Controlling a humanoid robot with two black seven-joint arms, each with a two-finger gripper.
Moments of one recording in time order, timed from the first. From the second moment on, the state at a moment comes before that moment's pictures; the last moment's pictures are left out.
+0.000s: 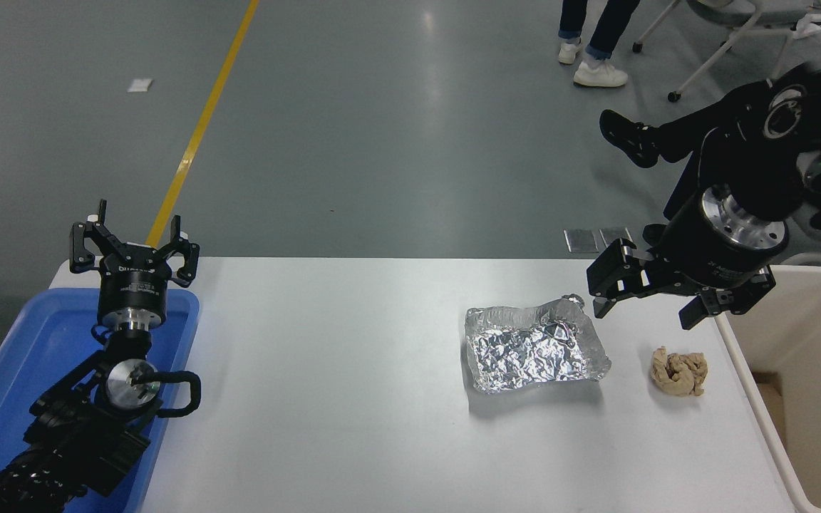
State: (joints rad) left arm -0.59 0.17 -1.00 -0.42 -0.11 -0.58 -0.59; right arm 2.08 -0.41 -1.17 1.43 0.06 0.57 -0.26
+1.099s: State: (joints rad) left arm -0.59 0.17 -1.00 -0.42 -0.11 -0.58 -0.59; right arm 1.41 -0.22 -0.95 0.97 -0.16 0.13 -0.22
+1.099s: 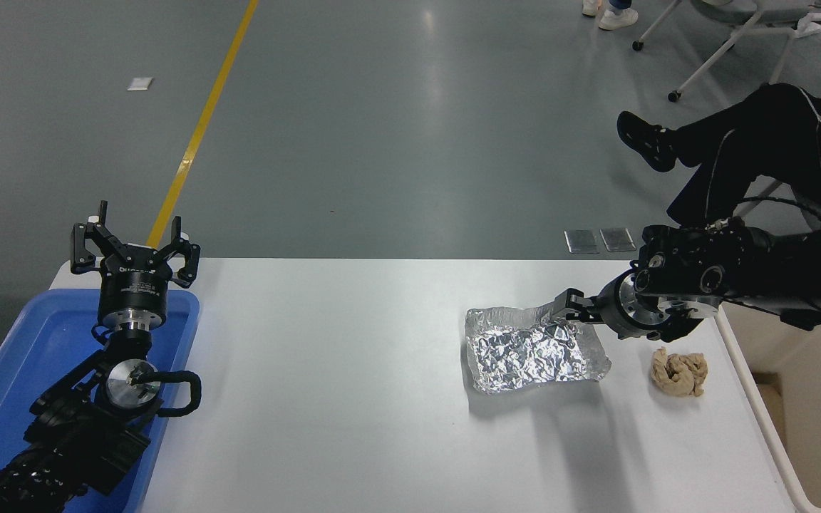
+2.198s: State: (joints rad) left arm -0.59 0.17 -1.00 -0.42 -0.11 -0.58 -0.59; right arm 1.19 -0.16 -0.91 0.80 -0.36 -0.02 -0.21
